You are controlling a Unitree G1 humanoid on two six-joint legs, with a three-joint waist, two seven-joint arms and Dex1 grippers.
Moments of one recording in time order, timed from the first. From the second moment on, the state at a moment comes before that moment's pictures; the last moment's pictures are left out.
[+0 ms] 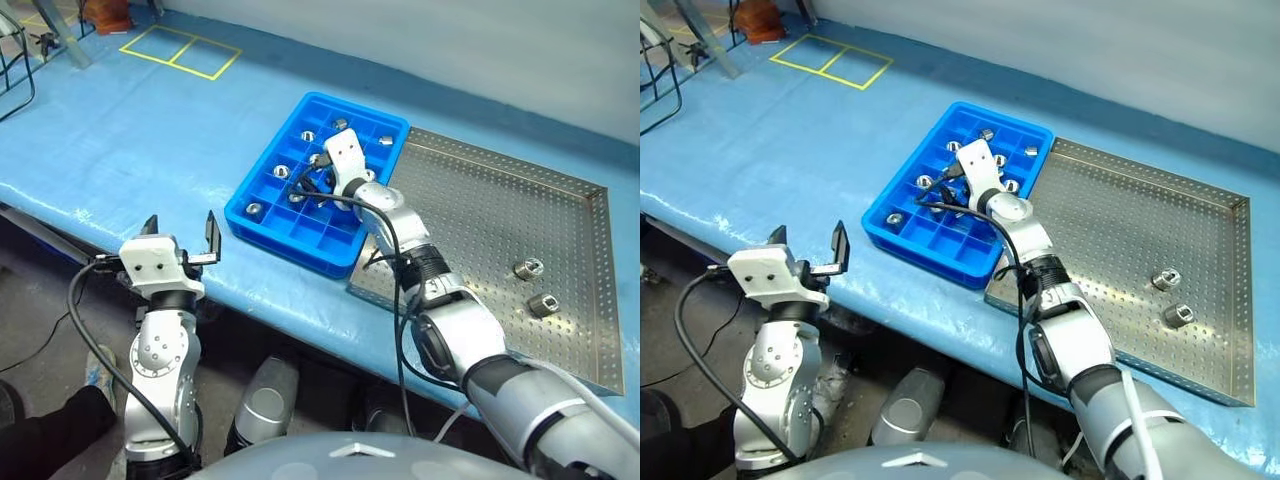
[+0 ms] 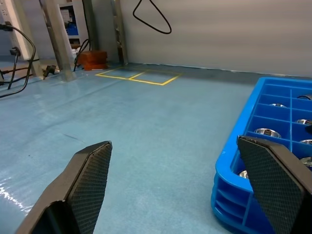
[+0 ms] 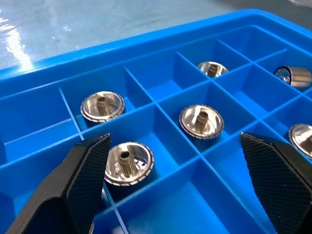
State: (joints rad) left arm 0.20 0.04 0.06 -0.56 -0.04 0.22 0.02; right arm -0.86 -0.05 0.08 0.69 0.03 0.30 0.32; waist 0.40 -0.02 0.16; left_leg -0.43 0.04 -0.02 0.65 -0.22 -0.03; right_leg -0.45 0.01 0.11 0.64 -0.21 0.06
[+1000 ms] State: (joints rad) left arm 0.20 0.02 0.03 -0.54 -0.04 0.23 0.01; right arm -1.14 -0.08 0.34 0.93 -0.15 0.27 0.77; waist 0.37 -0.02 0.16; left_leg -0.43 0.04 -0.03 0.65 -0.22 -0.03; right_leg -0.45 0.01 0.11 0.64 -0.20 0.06
